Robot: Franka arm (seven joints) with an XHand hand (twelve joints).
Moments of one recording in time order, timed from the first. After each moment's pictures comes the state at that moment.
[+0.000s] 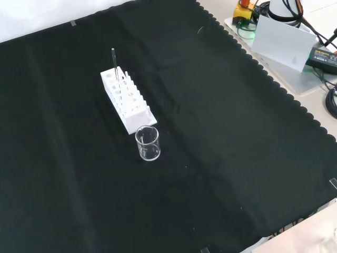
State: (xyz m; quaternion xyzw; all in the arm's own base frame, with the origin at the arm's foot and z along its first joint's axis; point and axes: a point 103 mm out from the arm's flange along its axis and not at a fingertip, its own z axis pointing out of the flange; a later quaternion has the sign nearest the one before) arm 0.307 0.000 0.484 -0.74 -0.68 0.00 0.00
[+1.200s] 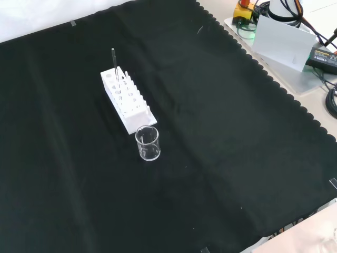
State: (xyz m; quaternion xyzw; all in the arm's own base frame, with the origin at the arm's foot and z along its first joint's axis) arm 0.356 -0.008 0.476 -0.73 -0.68 0.01 0.00
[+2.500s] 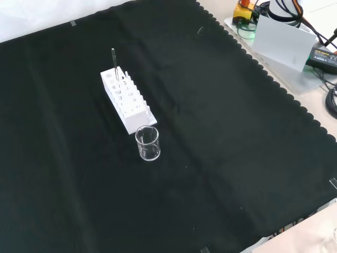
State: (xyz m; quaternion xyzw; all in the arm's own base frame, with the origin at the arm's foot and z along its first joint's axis) arm 0.425 -0.056 0.421 -0.71 -0.70 0.00 0.03
